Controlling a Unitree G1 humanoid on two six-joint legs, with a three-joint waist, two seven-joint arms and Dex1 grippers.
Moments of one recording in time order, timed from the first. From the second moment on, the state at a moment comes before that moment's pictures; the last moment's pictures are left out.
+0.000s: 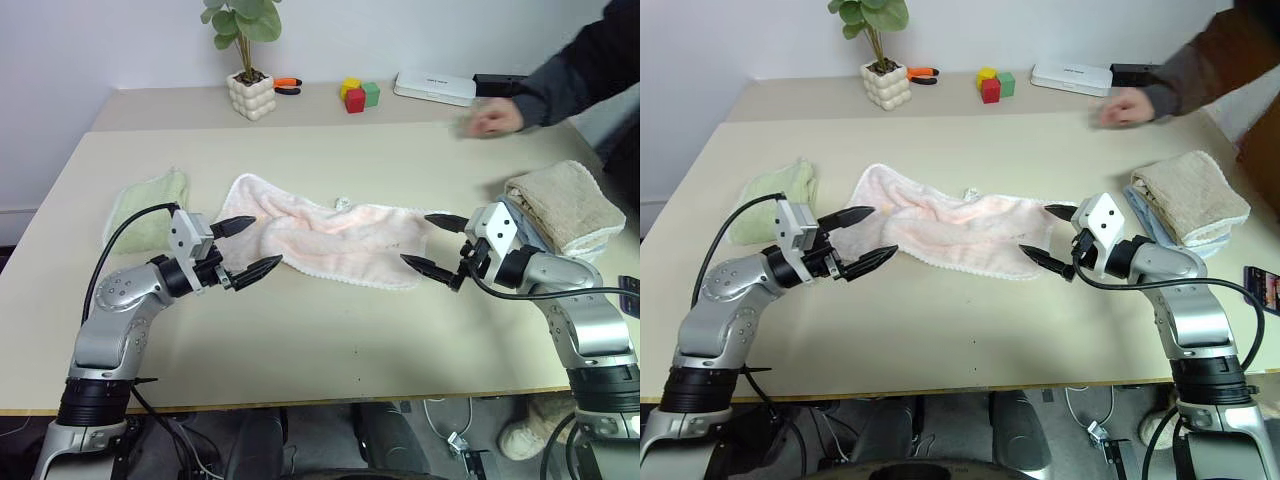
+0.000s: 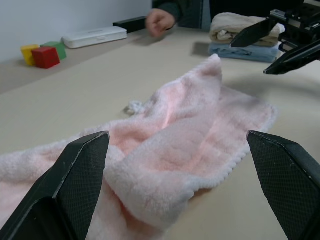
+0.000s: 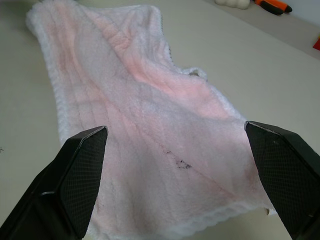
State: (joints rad) left arm -0.24 0.55 0.09 -0.12 -0.47 0.18 -0.94; right arm -0.27 -0.69 -0.09 -0.08 0.33 0.24 0.92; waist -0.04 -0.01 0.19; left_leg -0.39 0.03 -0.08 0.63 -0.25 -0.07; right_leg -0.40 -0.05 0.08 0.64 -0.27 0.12
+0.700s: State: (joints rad) left arm -0.35 0.59 0.11 0.03 -0.46 0.14 -1.00; right arm -0.32 -0.65 -0.05 -0.09 0.34 0.25 0.90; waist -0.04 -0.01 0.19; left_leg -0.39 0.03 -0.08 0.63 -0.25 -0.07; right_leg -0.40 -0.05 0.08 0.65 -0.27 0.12
